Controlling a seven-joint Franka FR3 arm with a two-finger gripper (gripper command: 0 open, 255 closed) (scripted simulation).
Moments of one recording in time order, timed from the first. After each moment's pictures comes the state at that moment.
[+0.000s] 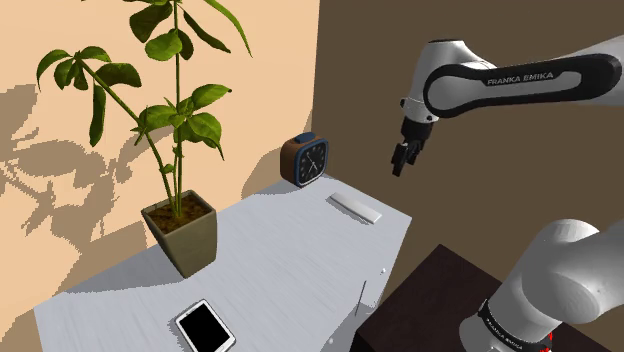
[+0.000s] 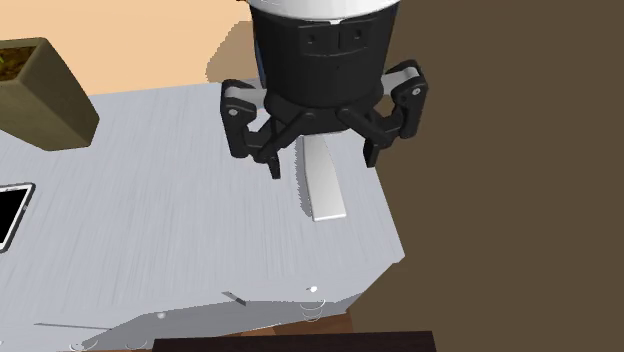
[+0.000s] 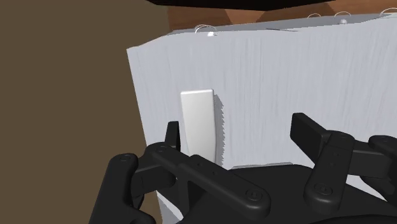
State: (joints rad) arm 0.02 -0.55 -0.10 -2.44 -0.09 1.92 -0.14
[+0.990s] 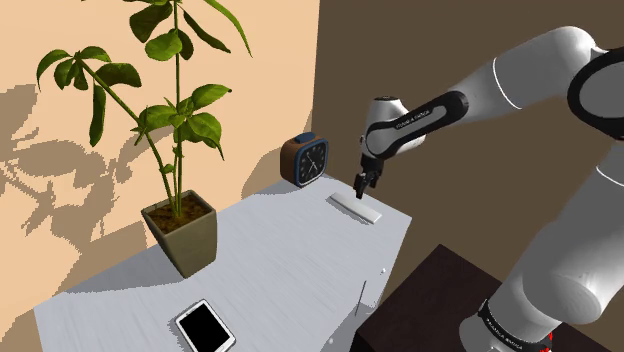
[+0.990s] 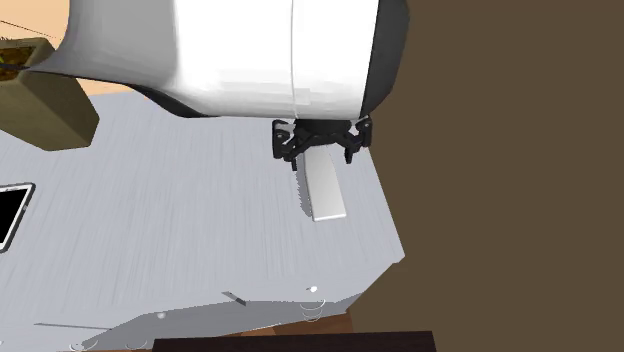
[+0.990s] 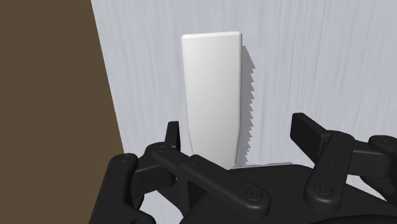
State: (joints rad) arm 0.04 0.00 -0.14 -2.33 -0.02 2.33 -0.21
